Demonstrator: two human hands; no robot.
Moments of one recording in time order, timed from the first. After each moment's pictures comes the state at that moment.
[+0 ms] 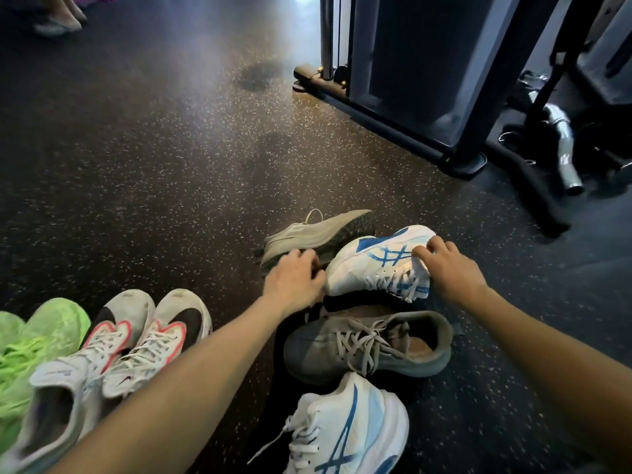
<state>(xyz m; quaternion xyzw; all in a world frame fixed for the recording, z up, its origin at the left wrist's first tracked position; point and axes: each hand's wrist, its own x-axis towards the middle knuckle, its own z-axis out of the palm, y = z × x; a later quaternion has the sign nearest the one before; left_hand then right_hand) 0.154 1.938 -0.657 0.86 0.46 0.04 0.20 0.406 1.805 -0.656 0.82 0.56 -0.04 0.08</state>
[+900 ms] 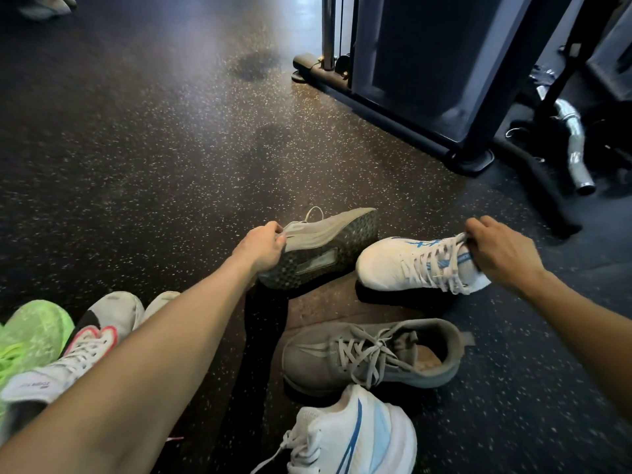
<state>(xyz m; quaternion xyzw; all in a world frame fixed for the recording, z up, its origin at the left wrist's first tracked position) 0.145 2.035 -0.666 0.83 0.51 0.01 0.23 0.465 1.804 -0.639 0.85 0.52 0.03 -0.01</state>
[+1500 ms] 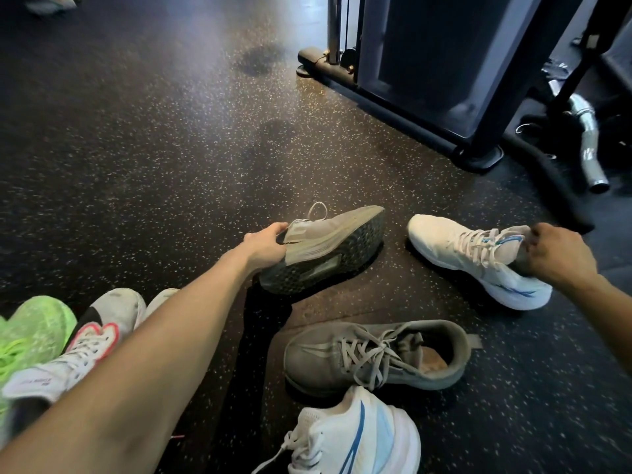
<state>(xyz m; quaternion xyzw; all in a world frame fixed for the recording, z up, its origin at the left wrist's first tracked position) 0.138 2.045 -0.675 0.79 0.51 -0.07 0.33 0.516 1.777 -0.646 0.94 0.33 -0.05 -0.09</state>
